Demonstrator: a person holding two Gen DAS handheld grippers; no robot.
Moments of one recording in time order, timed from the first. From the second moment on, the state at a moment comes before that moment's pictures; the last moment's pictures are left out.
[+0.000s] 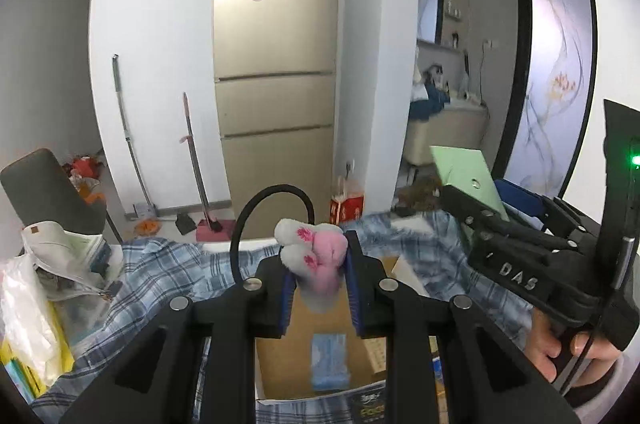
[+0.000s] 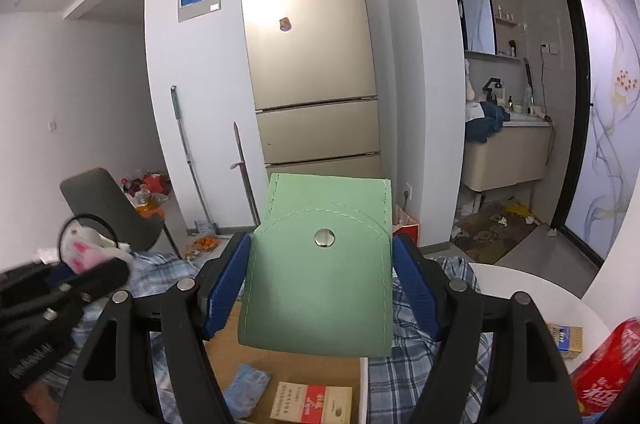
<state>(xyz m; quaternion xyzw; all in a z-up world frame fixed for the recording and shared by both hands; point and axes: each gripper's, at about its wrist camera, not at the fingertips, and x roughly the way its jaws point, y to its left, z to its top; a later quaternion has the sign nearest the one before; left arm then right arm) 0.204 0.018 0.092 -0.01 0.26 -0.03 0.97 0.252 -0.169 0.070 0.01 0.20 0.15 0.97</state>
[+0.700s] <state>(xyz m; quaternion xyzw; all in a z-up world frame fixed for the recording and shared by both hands) 0.273 0.025 -0.030 0.01 0.39 -0.04 0.92 0.326 -0.144 -0.066 -0.02 0.38 0.17 0.91</state>
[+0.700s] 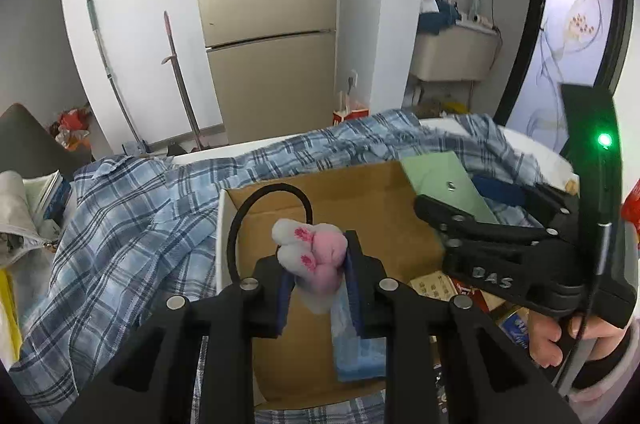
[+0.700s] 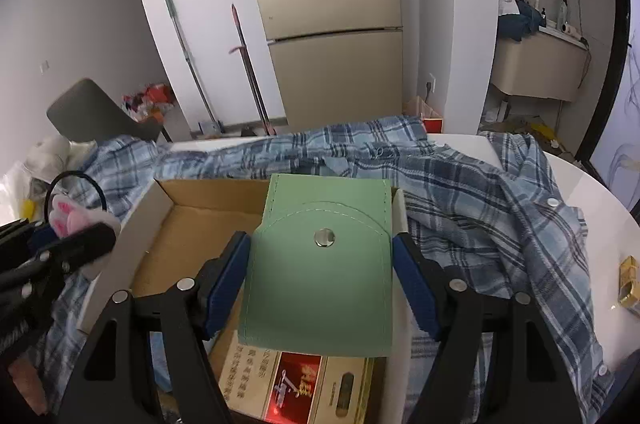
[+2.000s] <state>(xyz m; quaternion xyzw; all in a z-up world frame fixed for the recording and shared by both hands) 0.257 0.035 0.002 -0.02 0.35 -0.01 0.94 0.319 -0.149 -0.043 0.00 0.36 0.17 0.92</state>
